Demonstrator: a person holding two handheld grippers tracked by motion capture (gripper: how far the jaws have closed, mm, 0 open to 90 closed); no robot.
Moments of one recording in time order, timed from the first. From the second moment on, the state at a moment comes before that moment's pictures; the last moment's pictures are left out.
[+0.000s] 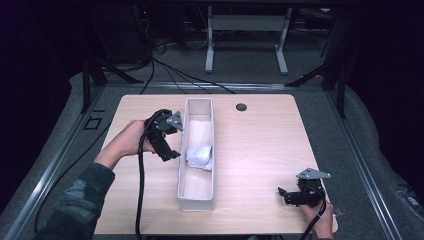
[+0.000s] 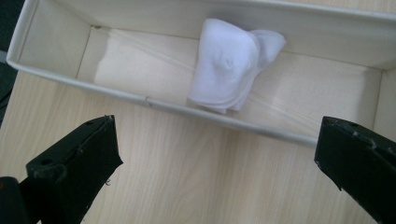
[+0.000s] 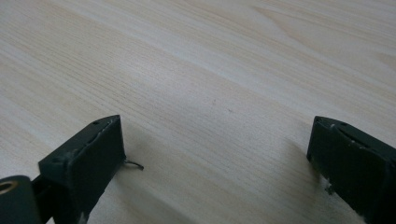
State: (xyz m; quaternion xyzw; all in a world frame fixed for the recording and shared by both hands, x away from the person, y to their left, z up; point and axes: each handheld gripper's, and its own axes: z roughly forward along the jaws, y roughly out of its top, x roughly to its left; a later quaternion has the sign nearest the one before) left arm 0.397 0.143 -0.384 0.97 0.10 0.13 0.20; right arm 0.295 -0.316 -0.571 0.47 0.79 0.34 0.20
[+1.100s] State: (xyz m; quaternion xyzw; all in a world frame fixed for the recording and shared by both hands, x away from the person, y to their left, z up) left arm 0.375 0.243 -0.479 0.95 0.21 0.12 0.22; right arm 0.295 -0.317 -0.571 0.47 0.79 0.34 0.20
